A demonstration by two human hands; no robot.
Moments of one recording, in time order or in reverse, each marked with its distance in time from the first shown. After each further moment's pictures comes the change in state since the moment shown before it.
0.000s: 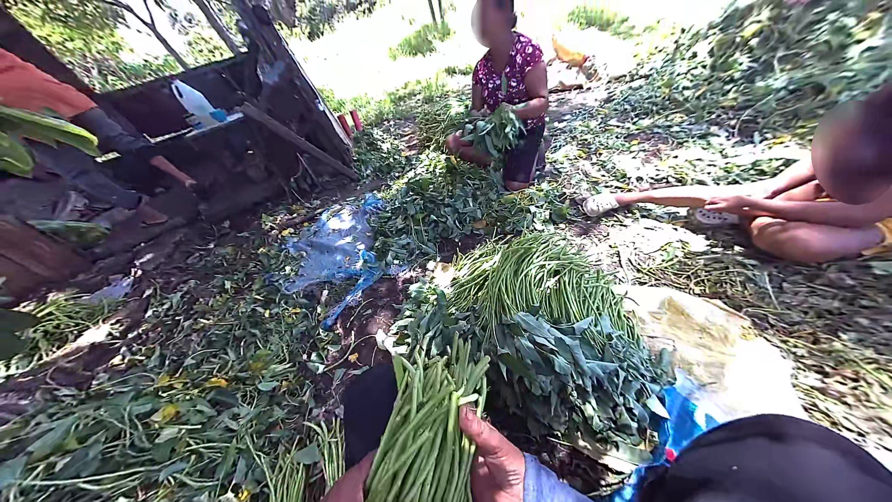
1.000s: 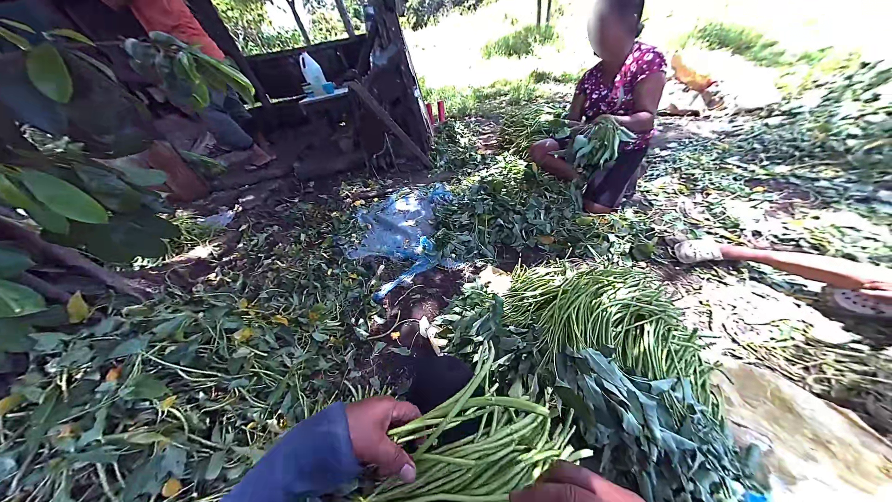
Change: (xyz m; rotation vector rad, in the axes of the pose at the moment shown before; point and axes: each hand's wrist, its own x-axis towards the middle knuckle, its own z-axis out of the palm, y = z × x) left_hand 0.049 -0.005 -0.088 0.159 -0.400 0.069; right_hand -0.053 -0.084 0.048 -1.484 -0.534 -0.434
